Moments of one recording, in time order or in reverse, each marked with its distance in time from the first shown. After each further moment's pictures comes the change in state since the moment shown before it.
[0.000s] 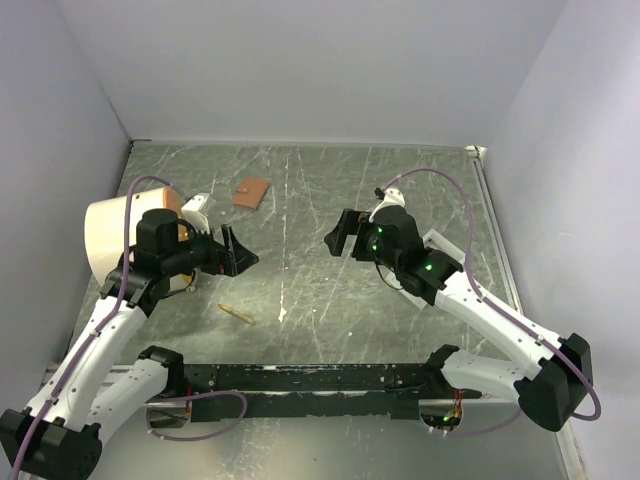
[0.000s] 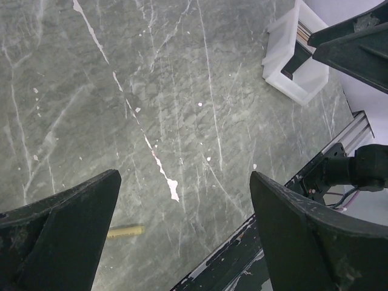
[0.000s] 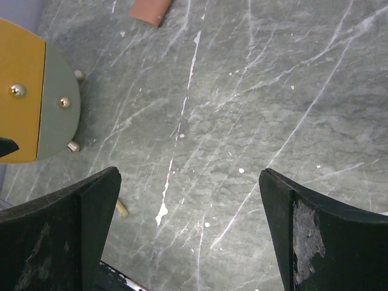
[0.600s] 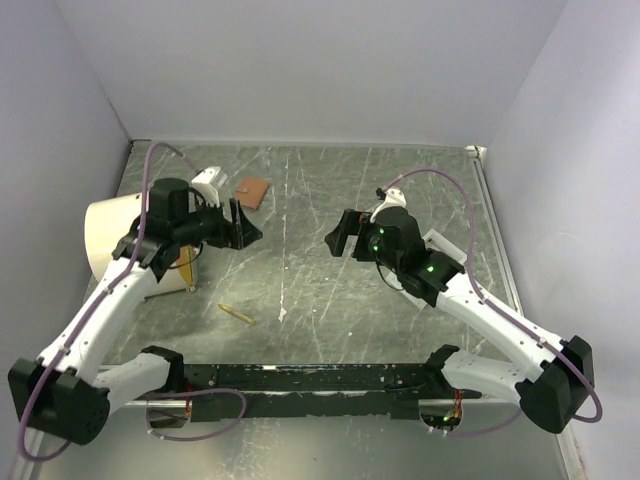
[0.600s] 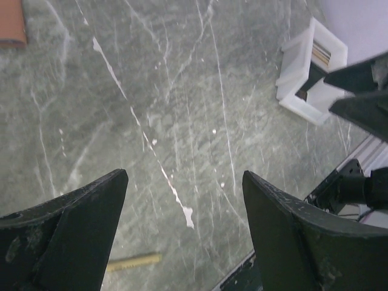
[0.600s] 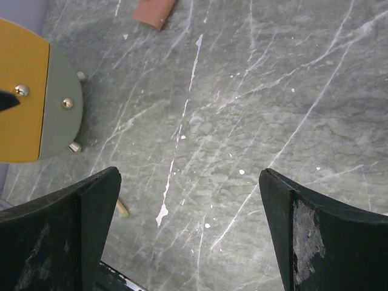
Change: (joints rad) left arm 0.000 0.204 0.151 0.019 -0.015 0.064; right arm 0.000 -0.010 -0.008 0.008 0.003 -0.003
